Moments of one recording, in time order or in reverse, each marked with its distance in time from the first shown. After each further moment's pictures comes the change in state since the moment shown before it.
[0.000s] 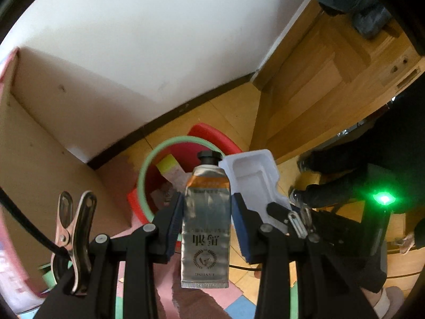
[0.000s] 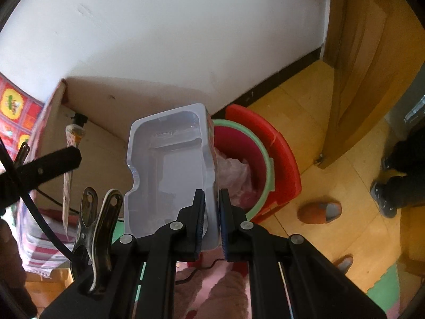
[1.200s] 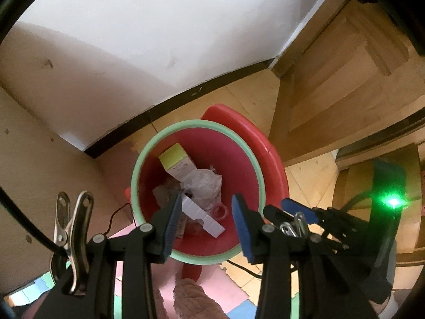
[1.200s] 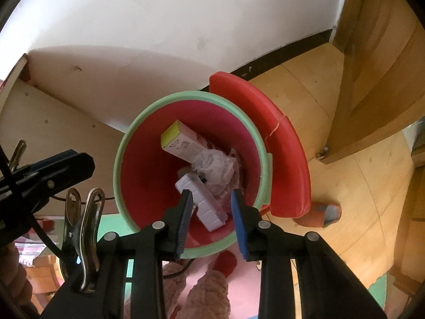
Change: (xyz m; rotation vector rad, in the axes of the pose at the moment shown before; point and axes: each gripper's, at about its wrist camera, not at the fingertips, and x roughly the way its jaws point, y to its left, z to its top) left arm 0.098 0.012 0.005 -0.057 0.063 0.072; right arm 0.103 -0.028 0.003 -0.045 0.104 -0.021
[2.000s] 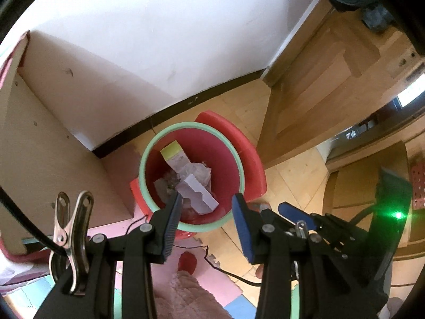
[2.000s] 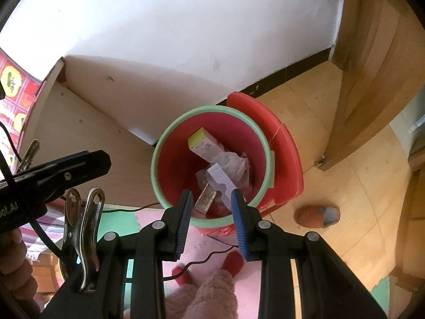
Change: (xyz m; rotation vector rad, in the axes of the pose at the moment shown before) left arm -0.095 -0.013 -0.039 0.008 -0.061 -0.011; right arm -0.088 0.030 -0.040 -0.002 -0.094 0.032
